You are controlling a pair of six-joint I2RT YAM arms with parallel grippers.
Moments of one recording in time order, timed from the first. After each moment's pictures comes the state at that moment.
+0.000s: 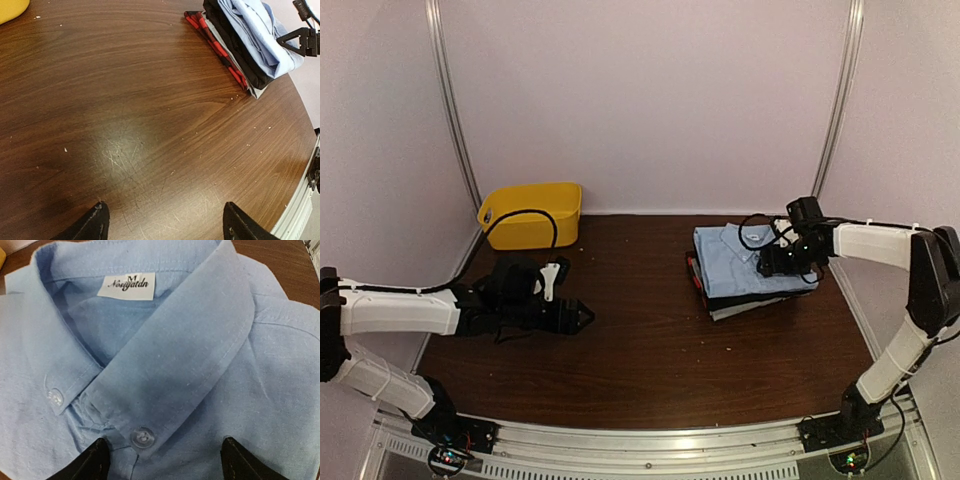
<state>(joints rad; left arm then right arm) -0.76 1.29 0.62 -0.01 0.10 -0.48 0.21 1.58 1.07 -0.42 -0.04 0.15</state>
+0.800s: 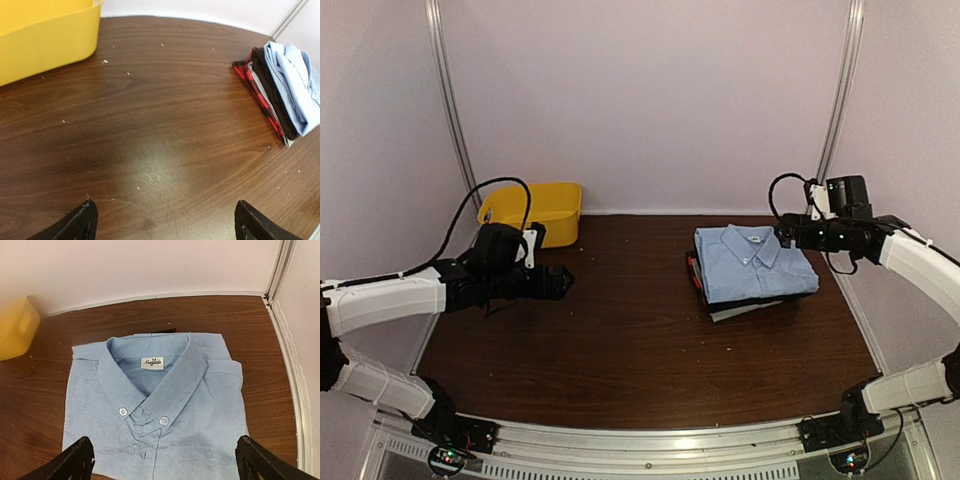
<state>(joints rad) -0.64 1.25 0.75 -0.15 -0.07 -0.40 0.22 1.24 1.03 -0.43 0.01 0.23</state>
